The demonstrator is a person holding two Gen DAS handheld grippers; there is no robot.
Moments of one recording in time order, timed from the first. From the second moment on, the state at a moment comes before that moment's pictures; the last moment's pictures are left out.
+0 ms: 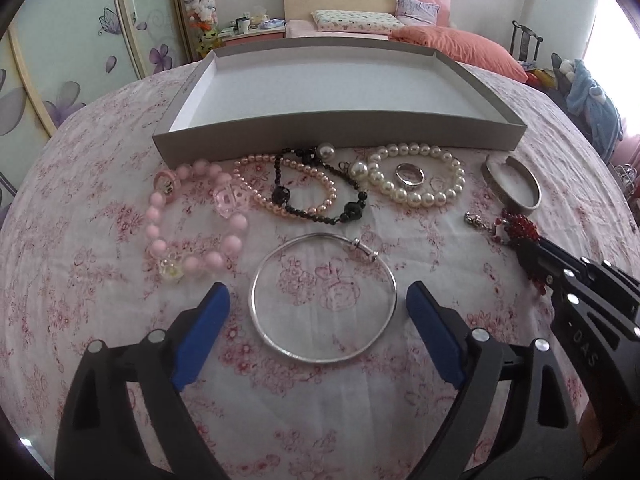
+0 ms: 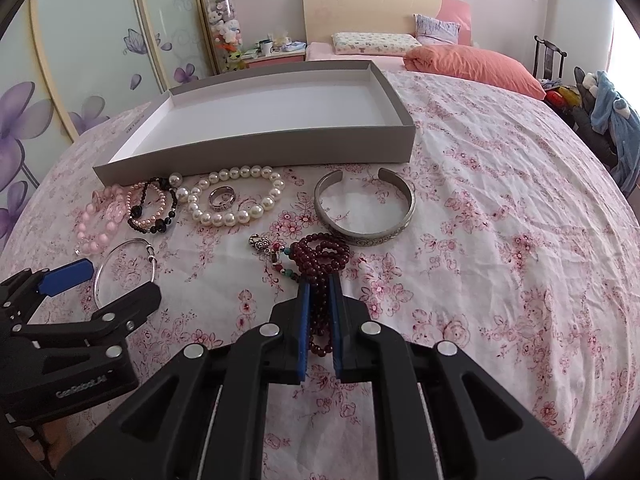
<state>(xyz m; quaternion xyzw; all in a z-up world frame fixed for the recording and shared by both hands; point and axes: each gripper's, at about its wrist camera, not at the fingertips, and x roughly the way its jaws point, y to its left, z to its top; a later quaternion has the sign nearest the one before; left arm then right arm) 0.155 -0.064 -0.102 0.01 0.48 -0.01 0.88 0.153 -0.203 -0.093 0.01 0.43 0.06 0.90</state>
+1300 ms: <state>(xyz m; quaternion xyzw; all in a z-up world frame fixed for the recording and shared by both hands) 0.122 -0.012 -0.084 -0.05 0.44 0.02 0.90 0.139 -0.200 -0.068 0.04 0.39 0.09 0.92</state>
